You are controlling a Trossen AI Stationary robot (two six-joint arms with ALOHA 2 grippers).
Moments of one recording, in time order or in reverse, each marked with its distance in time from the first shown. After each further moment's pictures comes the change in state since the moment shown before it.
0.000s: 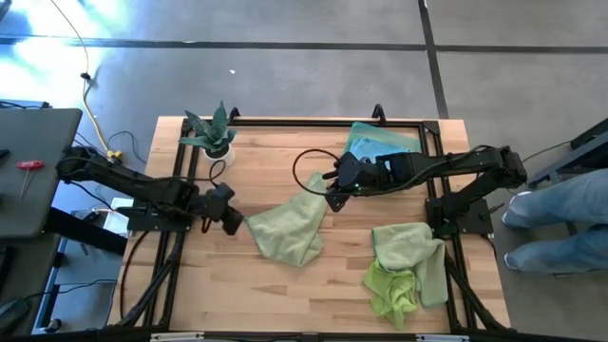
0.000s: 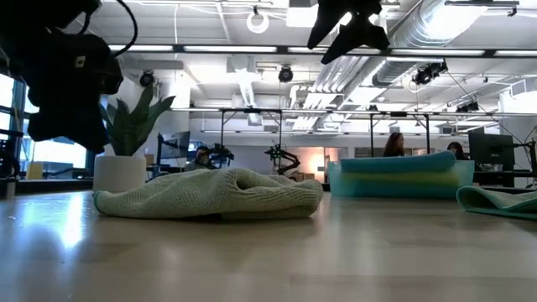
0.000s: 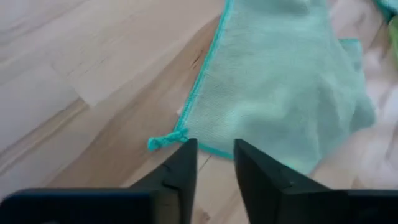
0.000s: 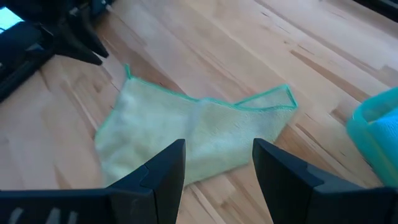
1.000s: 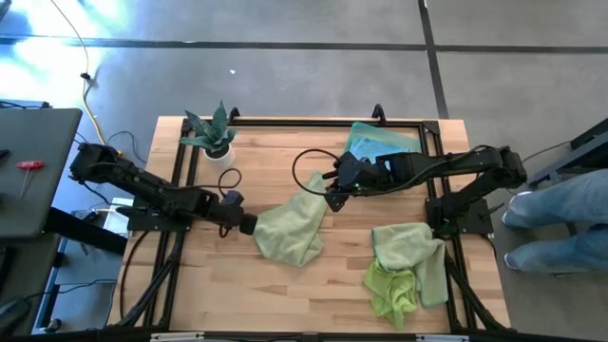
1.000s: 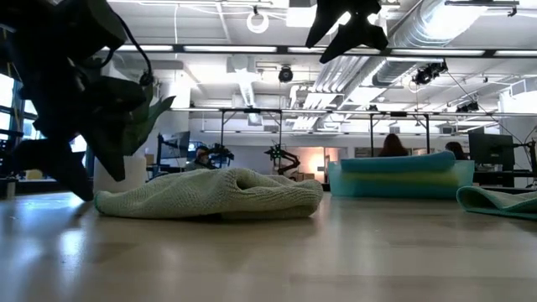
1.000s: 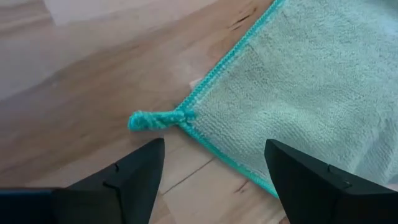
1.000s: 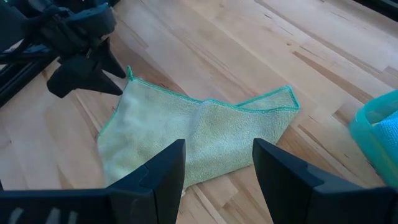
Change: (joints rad) left arm 0.009 0.350 0.000 0.220 0.074 -0.355; right arm 0.000 0.000 0.000 0.009 -0.002 0.000
